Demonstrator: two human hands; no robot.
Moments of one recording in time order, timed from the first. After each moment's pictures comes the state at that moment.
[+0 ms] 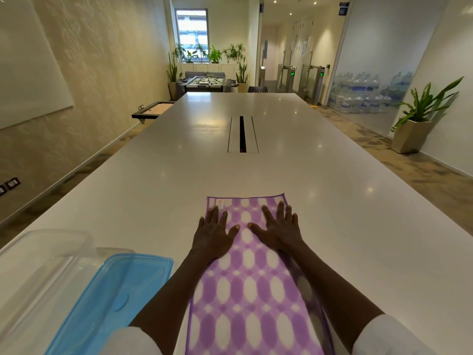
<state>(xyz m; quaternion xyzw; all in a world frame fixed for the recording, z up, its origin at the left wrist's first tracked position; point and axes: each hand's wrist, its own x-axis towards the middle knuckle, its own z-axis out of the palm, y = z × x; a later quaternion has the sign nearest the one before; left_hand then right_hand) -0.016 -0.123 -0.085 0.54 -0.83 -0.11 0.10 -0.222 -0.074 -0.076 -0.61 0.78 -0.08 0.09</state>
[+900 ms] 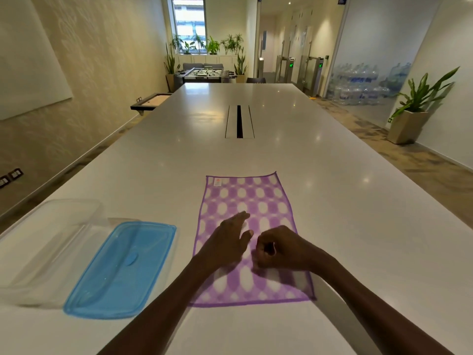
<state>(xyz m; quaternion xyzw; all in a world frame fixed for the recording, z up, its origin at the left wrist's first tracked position) -0.014 0.013 -0.056 0.40 -0.85 -0.25 0.23 -0.192 0.091 -0.021 -0.80 0.52 -0.21 0.22</state>
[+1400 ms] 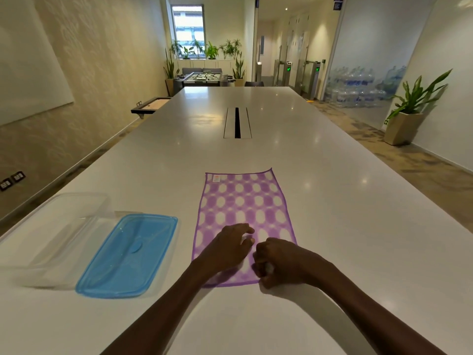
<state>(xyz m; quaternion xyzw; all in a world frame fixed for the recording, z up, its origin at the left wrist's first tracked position) -0.006 0.061 -0.047 0.36 -0.86 -0.27 0.24 -0.171 0.144 -0.019 -0.85 0.51 -0.03 0.13</state>
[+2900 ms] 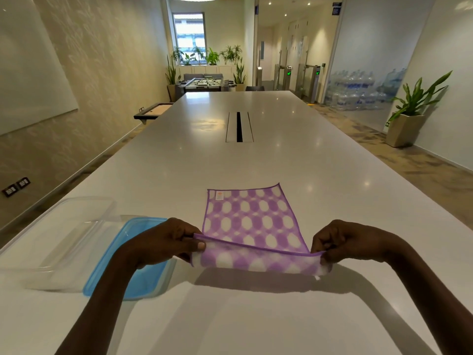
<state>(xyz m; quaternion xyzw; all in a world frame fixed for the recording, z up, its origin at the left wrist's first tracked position) 0.123 0.054 0.030 0.32 -0.75 -0.55 0.14 -0.281 0.172 0.034 -0.69 0.47 -0.19 0.51</state>
